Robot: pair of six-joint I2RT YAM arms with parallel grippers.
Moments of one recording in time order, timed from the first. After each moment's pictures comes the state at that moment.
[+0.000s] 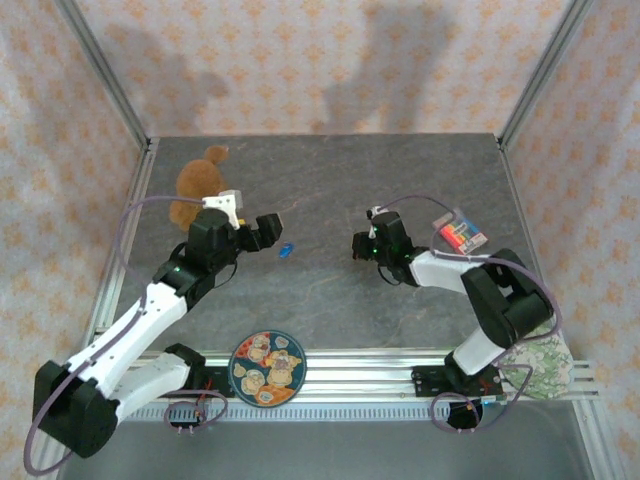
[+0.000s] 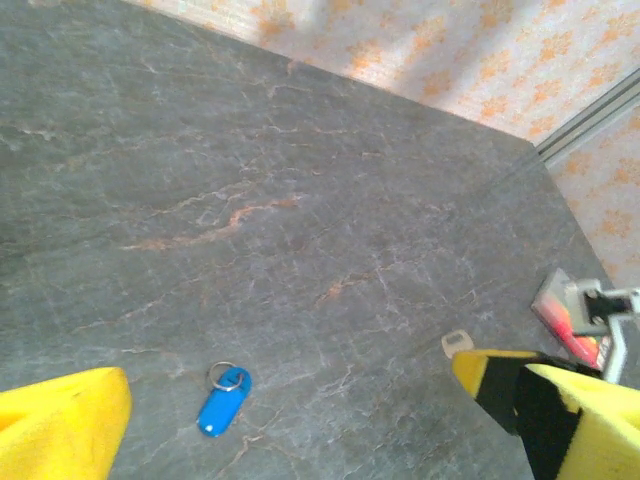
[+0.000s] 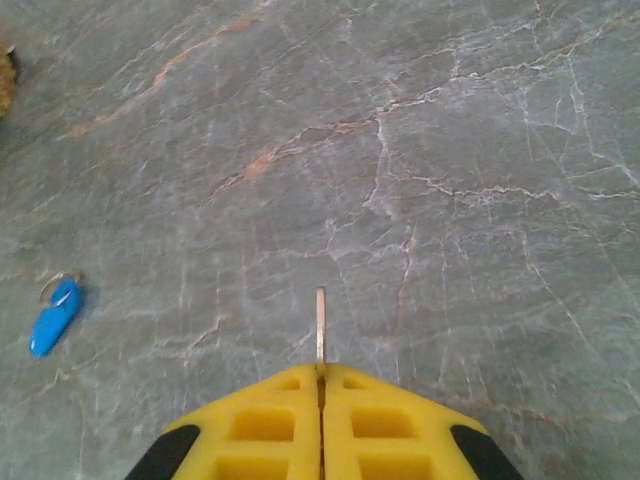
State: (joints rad) left arm -0.39 0.94 0.70 -0.20 -0.02 -0.56; right arm 0.53 1.62 0.70 0.24 -0.07 0.53
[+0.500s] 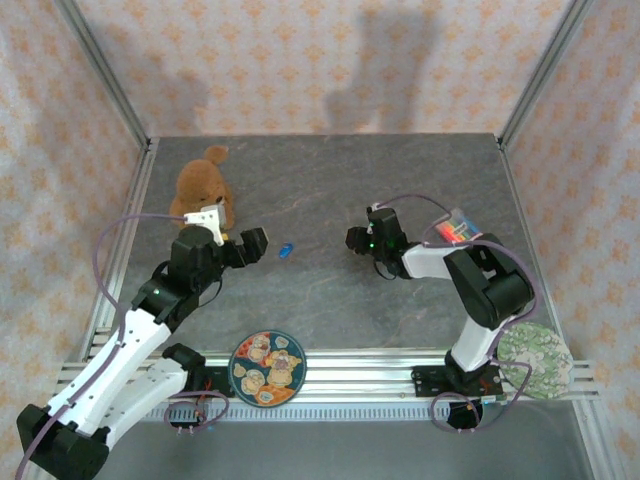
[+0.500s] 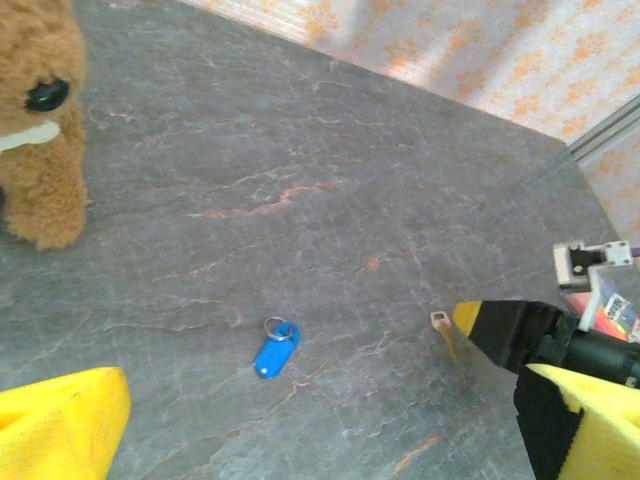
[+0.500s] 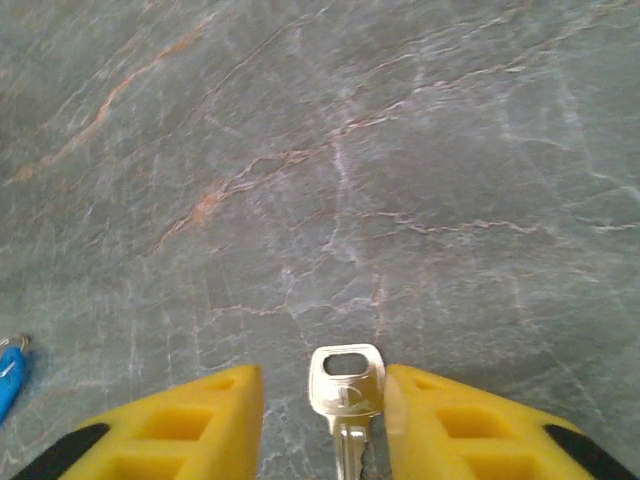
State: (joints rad) left arm -0.39 0.75 0.66 -0.38 -0.10 -0.55; right arm 0.50 1.72 0.75 0.28 -0.06 0.58
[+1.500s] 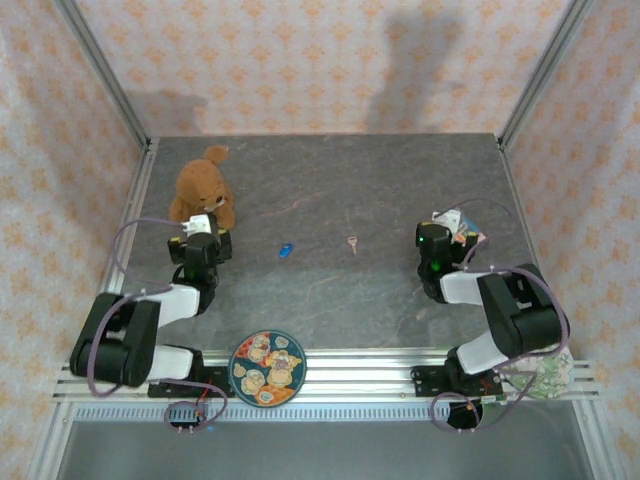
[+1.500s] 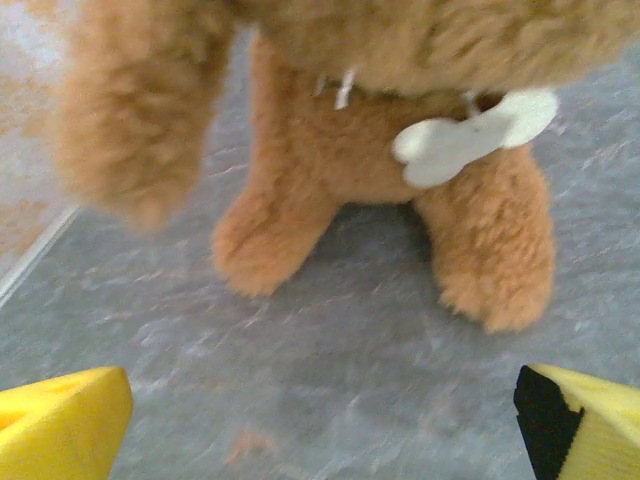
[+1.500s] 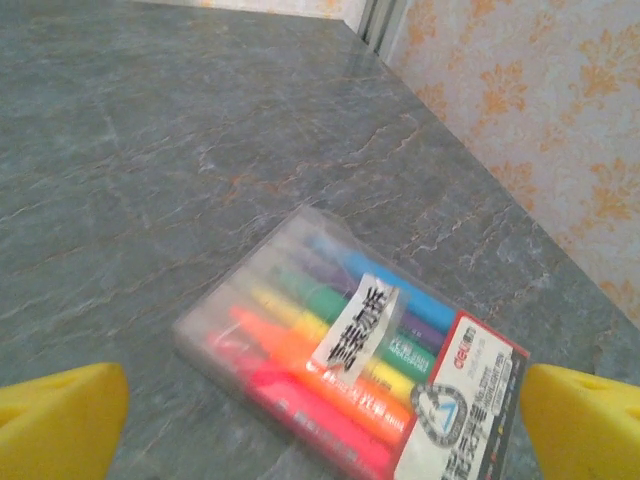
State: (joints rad) left arm -0.10 1.40 0.30 0.66 -0.46 -0.07; right arm 0.22 1.50 0.40 0.61 0.66 0.09
